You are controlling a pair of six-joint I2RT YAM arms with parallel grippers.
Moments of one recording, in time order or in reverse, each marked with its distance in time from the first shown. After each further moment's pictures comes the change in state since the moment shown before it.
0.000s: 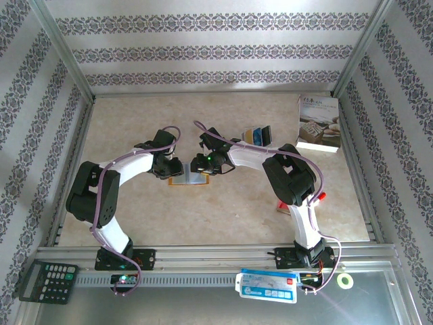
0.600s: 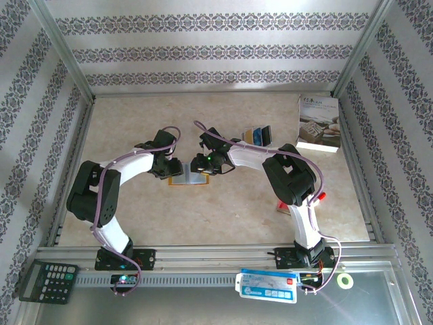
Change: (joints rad) left arm 0.000 0.011 0.000 -0.001 -0.047 0.001; right arm 0.000 0.000 0.000 0.000 0.000 0.003
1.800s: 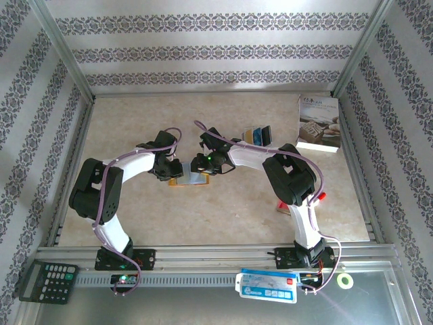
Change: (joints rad) left arm 0.000 0.031 0.004 0.002 0.072 0.003; right arm -0.006 0.000 -0.002 0.006 -0.011 0.000
